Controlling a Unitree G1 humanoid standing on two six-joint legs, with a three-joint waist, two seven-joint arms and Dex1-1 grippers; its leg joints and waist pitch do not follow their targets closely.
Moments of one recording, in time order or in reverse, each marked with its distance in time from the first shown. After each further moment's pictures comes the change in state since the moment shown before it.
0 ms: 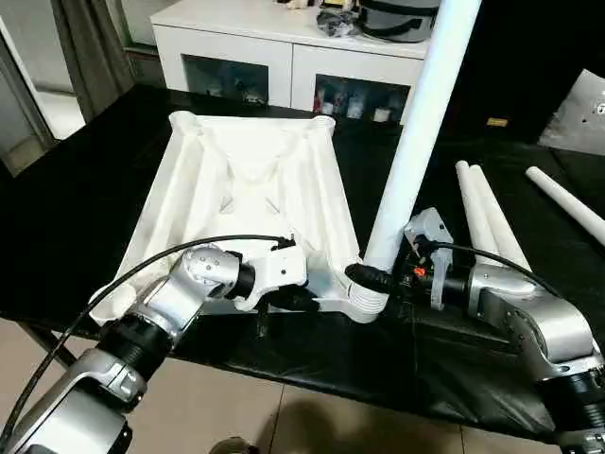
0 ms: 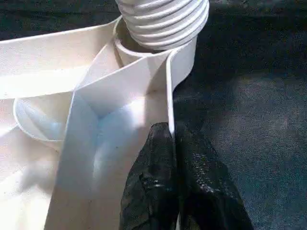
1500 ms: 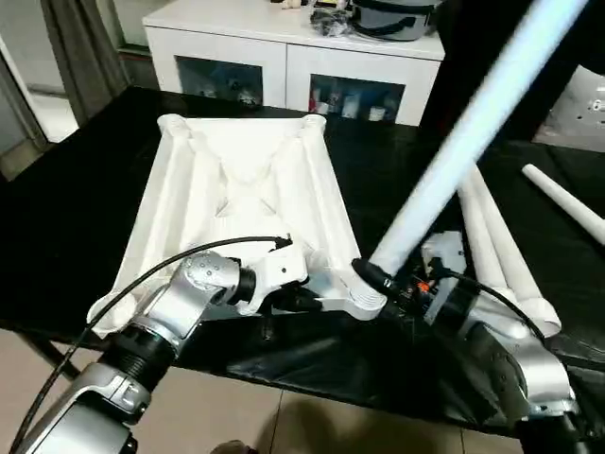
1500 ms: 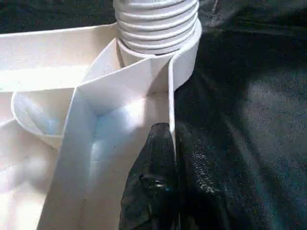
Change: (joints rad) left arm 0.055 -0.032 0.052 -0.062 0.016 0.078 0.023; right arm 0.134 0.108 -0.058 0.095 -0.054 -0.361 -0.059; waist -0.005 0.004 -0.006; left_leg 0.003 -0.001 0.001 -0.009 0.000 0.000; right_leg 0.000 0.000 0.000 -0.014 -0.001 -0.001
